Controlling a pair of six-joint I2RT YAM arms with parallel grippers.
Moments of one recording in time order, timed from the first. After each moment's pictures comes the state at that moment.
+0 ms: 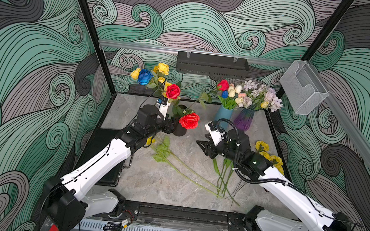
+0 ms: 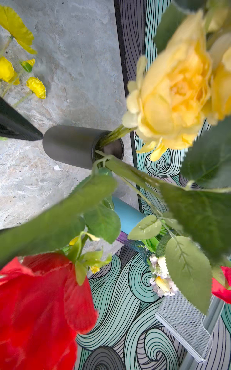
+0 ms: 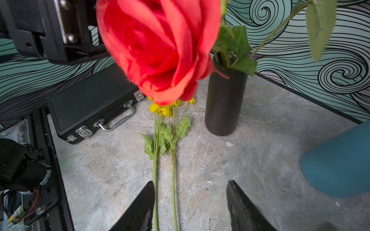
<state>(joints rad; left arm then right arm) -0.50 1.13 0.99 -0.18 0.05 -0.25 0.71 1.12 0.94 -0.27 -0.16 -0.02</state>
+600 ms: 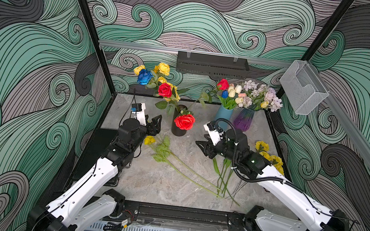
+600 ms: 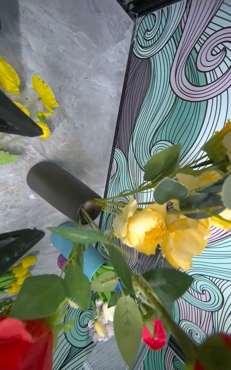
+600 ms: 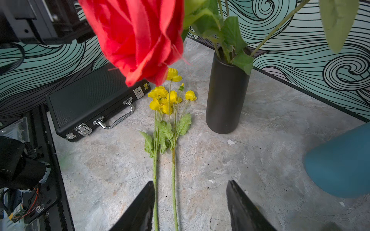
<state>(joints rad) -0.37 0.96 0.76 0.00 -0.11 -0.41 0.71 1.14 0.94 -0.26 -0.16 -0.02</state>
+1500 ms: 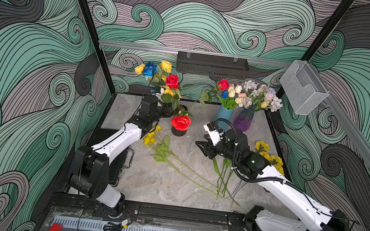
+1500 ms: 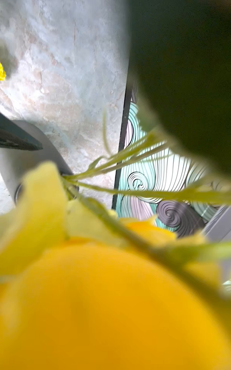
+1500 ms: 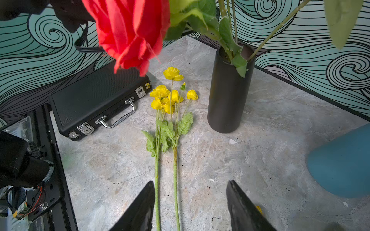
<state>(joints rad) -0.34 1.52 1.14 0.06 0.16 -0.46 0.71 1.14 0.94 -0.27 -0.18 -0.02</state>
